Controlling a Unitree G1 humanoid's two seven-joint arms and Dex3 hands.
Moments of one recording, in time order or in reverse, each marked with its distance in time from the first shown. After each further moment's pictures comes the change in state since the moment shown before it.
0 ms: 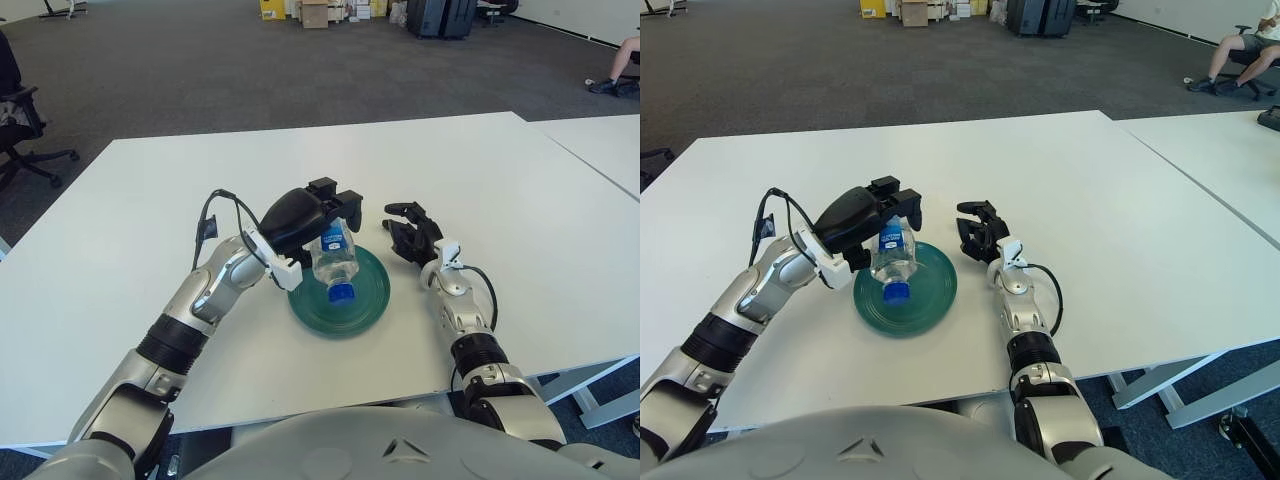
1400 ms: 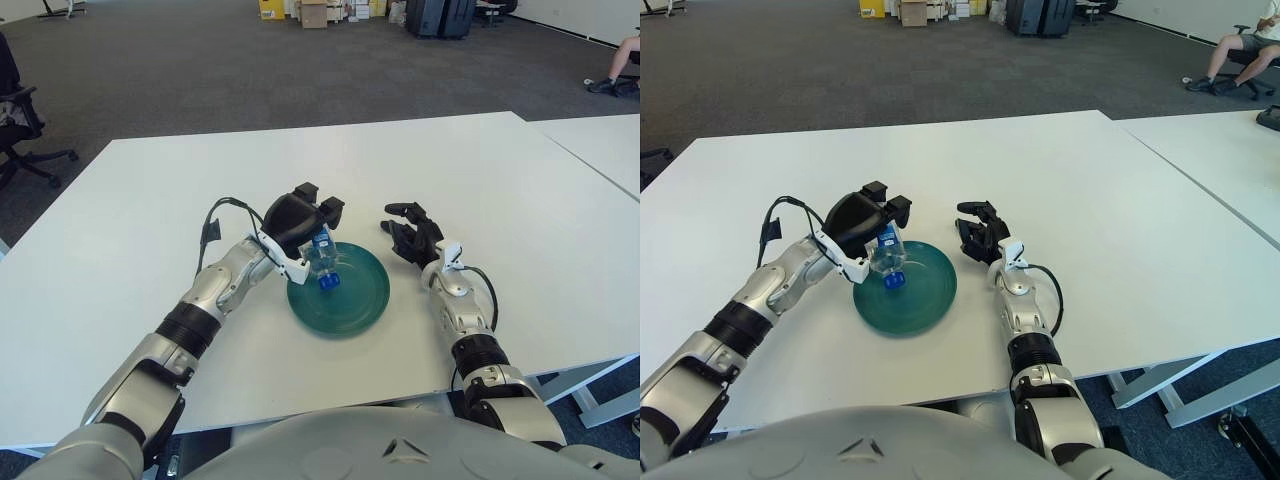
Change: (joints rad) left arm -0.097 -0.036 -0.118 0.371 0.380 0.117 0.341; right arm 0.000 -0.004 -0.008 0.024 0.013 -0.037 0.047
